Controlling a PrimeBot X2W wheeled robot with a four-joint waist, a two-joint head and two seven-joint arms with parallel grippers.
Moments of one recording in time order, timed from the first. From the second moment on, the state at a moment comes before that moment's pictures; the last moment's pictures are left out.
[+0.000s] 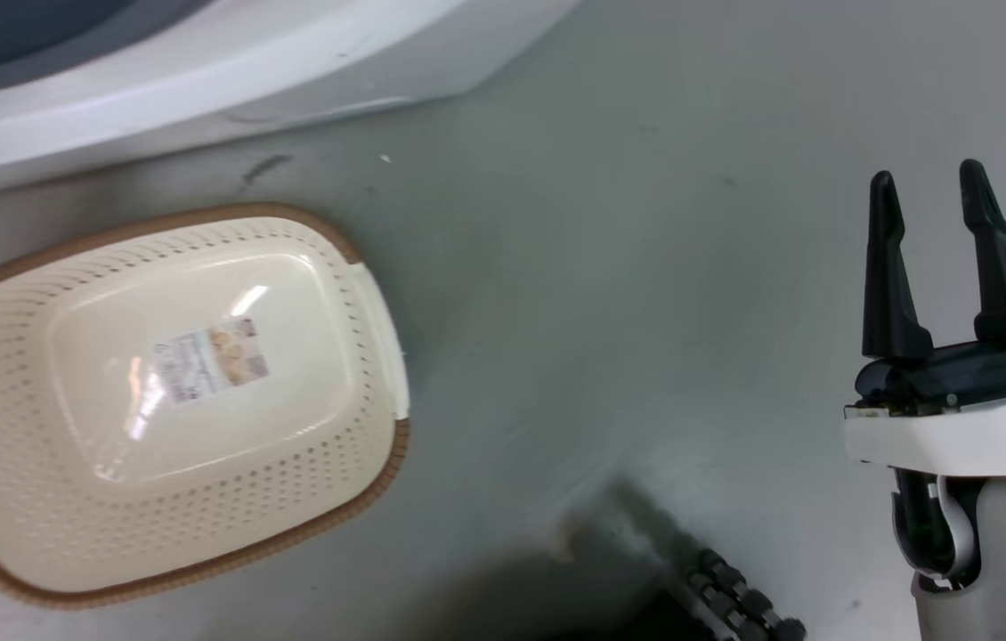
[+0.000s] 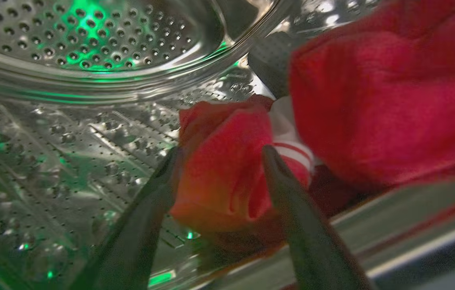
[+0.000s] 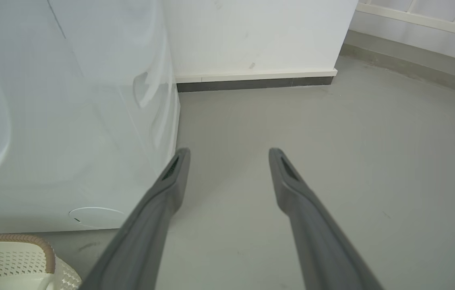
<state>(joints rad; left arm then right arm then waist) -1.25 0.80 -0.37 0.58 -0.17 -0.13 0.19 -0.27 -0.05 0.00 -0.10 0.18 0.13 -0.26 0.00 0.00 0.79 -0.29</state>
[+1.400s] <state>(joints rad) -1.71 0.92 -0.87 0.73 -0.66 -0.13 0.42 -0.30 -0.05 0.01 -0.13 0.21 0.13 -0.26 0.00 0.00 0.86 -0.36</state>
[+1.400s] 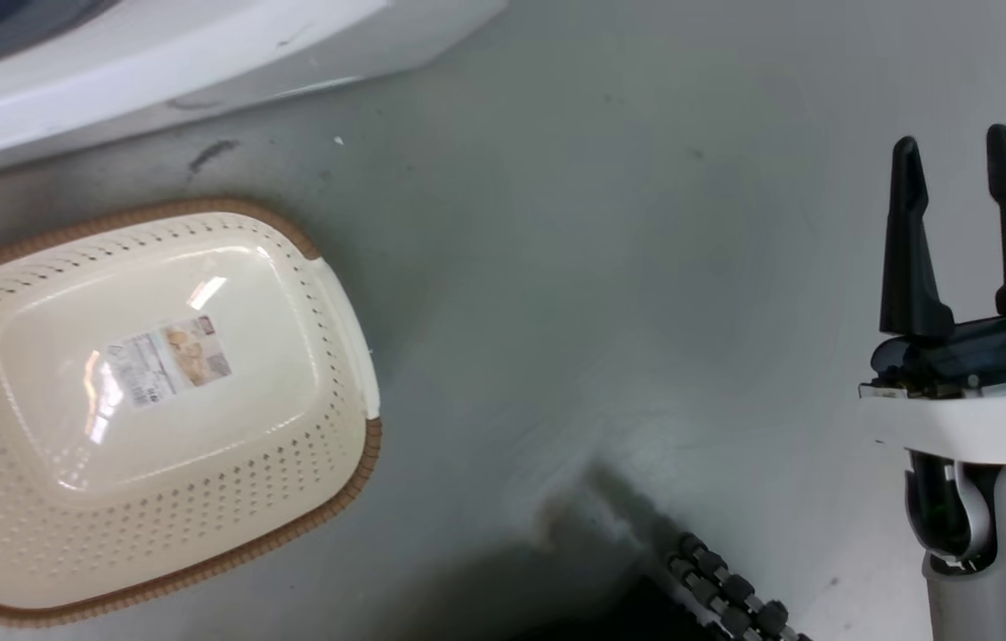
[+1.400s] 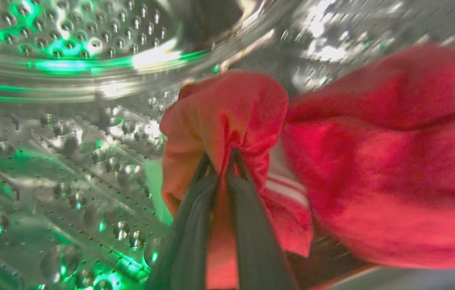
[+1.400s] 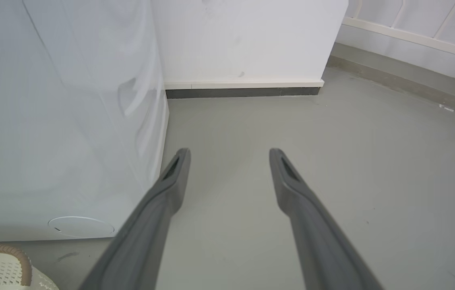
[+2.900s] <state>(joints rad) -0.38 0.64 -0.56 -0.07 -0.58 0.23 -0.26 -0.02 -0.05 -0.06 -0.03 -0.02 0.13 -0.26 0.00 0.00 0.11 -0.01</state>
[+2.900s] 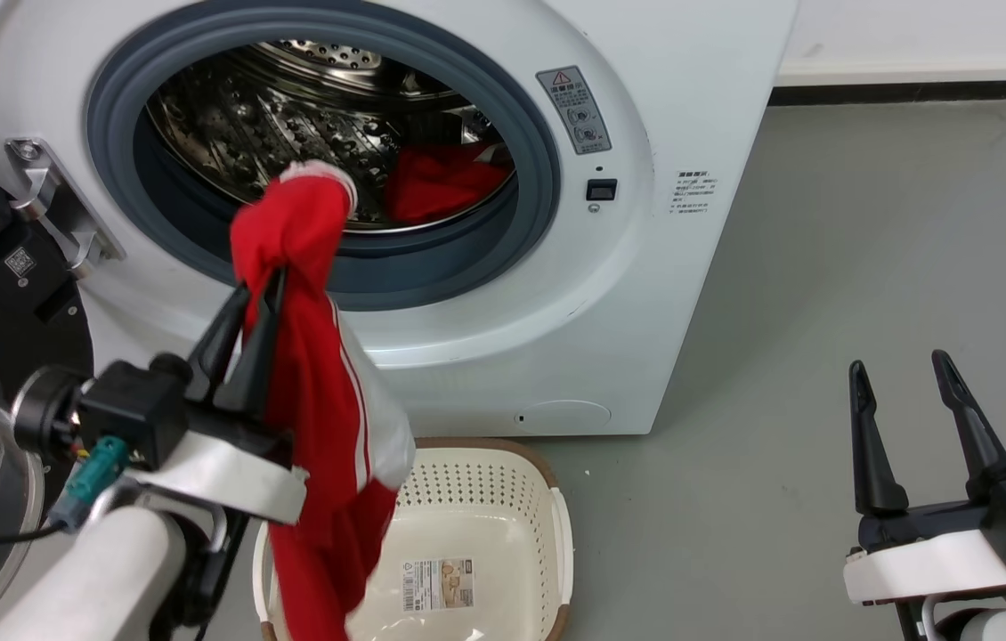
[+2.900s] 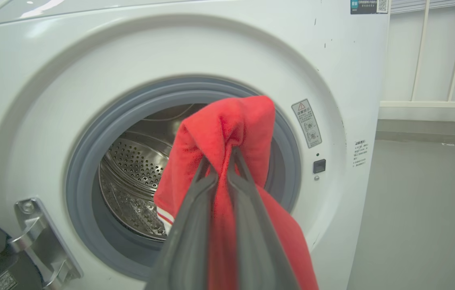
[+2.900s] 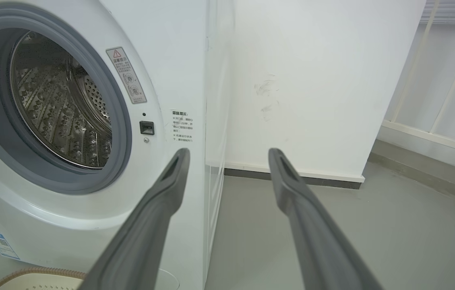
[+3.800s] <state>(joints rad) -0.55 0.43 -0.71 0.69 -0.49 -0.03 -0.26 -0.15 -0.05 -0.05 -0.09 -0.02 0.13 -0.26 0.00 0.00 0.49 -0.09</state>
